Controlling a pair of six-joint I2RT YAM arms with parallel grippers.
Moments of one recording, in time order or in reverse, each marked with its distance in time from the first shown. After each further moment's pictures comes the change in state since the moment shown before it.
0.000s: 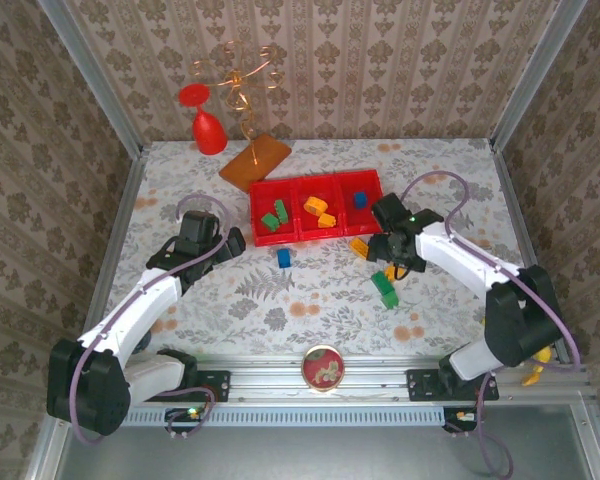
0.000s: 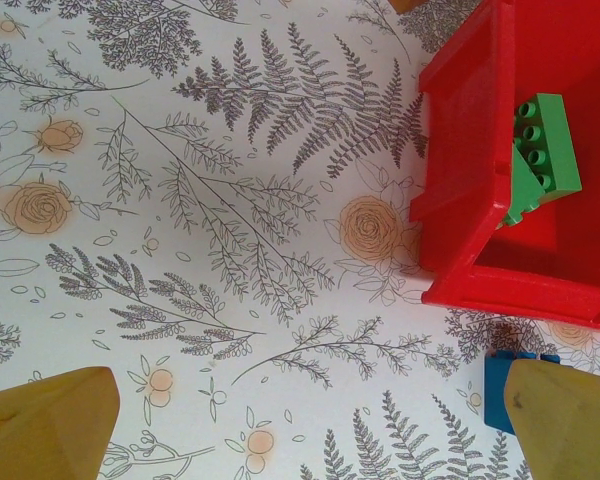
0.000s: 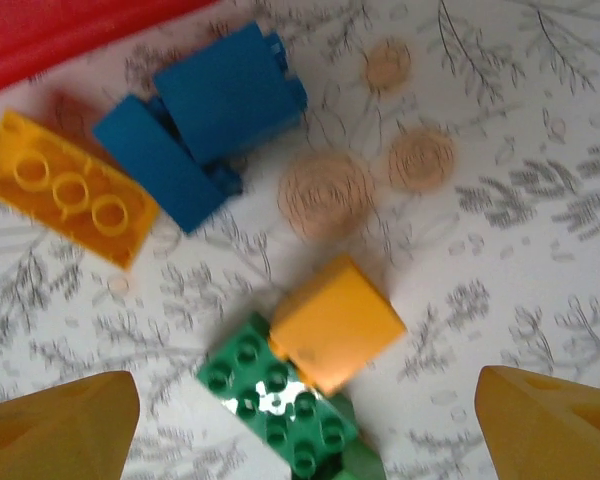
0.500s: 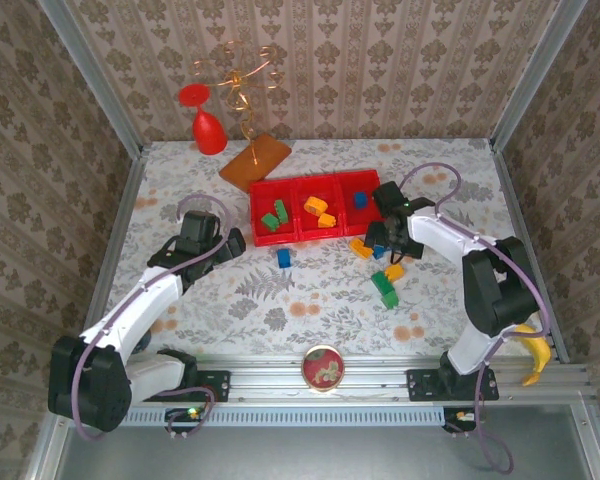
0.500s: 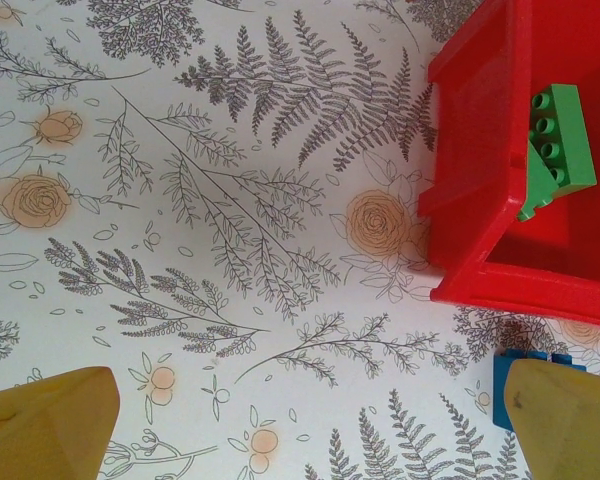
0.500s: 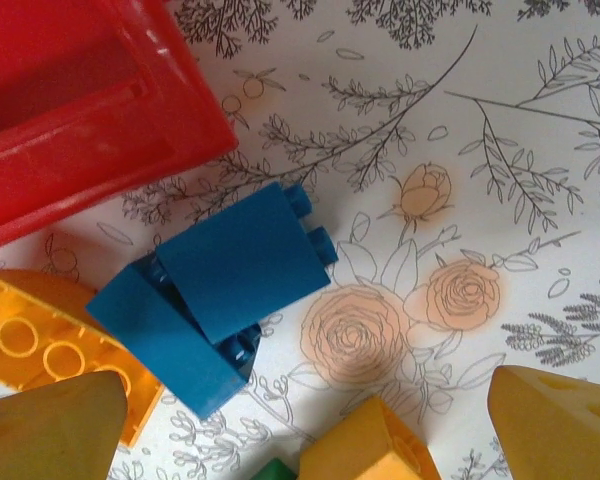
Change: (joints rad) left arm 0.004 0.020 0.000 0.000 0.005 0.000; right arm -0.077 0.176 0.079 0.110 -0.016 -0.060
